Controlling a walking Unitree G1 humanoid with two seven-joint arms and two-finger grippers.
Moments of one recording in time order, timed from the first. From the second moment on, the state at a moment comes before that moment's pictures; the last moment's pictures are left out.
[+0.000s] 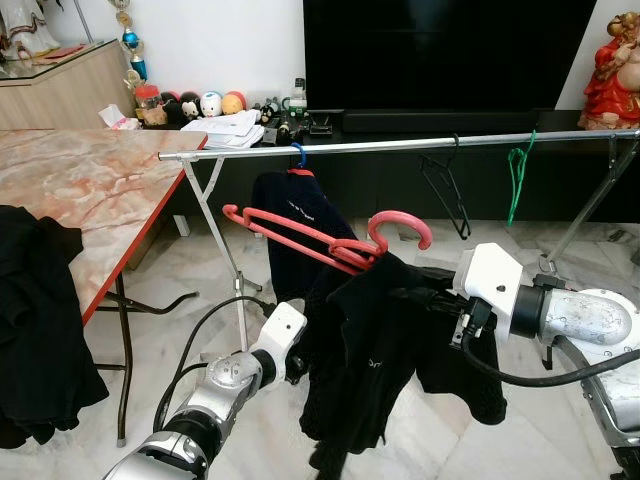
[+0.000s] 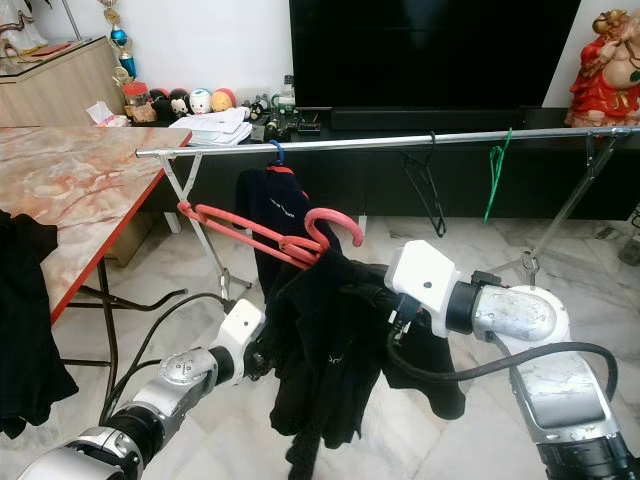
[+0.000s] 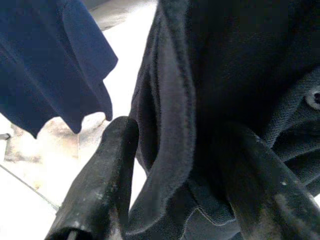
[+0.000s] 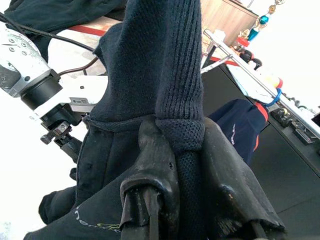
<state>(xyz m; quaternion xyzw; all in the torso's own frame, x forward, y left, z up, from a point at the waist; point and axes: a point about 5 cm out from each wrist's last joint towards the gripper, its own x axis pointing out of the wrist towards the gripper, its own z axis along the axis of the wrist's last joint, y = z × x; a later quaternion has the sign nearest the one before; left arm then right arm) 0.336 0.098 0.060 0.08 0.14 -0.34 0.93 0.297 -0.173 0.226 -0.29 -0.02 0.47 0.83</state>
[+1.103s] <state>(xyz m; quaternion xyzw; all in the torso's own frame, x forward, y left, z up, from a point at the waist) 0.335 0.096 0.059 0.09 0.14 -0.34 0.93 0.301 -0.173 0.223 -0.30 -0.01 0.46 0.83</state>
